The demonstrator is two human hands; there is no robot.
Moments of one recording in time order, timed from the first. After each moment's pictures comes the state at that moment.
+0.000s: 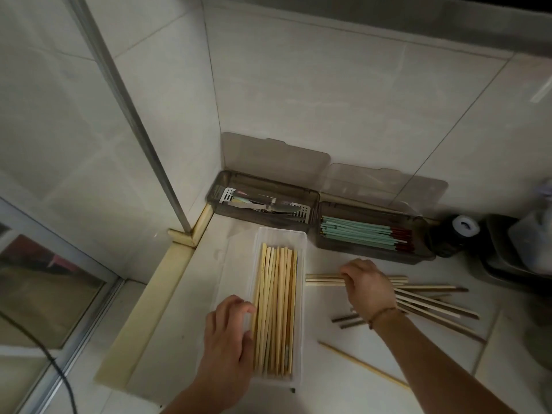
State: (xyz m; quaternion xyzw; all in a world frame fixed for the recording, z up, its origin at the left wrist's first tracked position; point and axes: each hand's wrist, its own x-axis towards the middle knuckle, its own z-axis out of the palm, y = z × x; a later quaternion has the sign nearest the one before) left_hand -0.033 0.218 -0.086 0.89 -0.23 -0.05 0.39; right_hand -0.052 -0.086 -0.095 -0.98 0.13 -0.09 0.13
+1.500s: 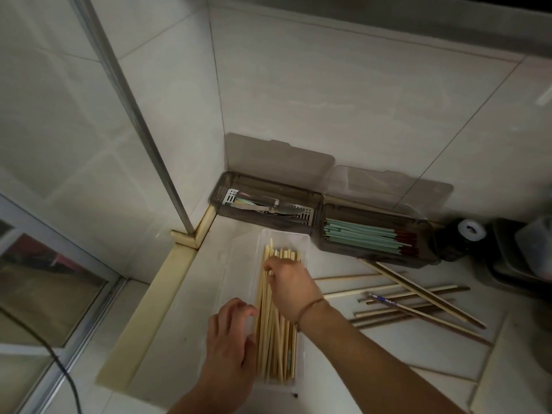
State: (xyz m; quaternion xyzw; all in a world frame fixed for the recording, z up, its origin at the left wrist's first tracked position) left_hand -0.031 0.218 -0.091 0.89 -0.23 -0.04 0.39; right_hand 0.014 0.047 -0.034 -0.96 0.06 0.08 0.25
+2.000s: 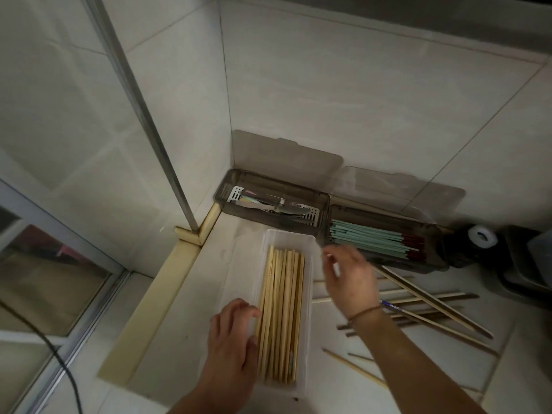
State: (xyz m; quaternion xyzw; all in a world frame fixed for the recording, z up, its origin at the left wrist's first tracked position) left_hand -0.031 0.219 -0.092 0.88 -0.23 -0.05 0.40; right_hand -0.012 -0.028 -0.050 -0.95 0.10 -0.21 0.22
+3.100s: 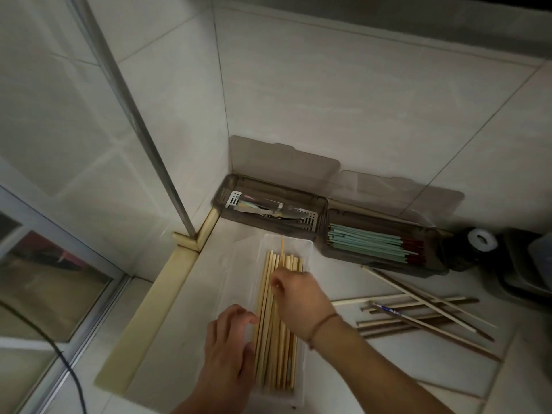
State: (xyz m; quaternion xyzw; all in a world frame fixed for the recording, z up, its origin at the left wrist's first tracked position) left_hand -0.030 0.217 -0.095 0.90 -0.22 -0.06 0.38; right_hand 0.002 0.037 -0.026 -0.95 0.04 0.06 0.30
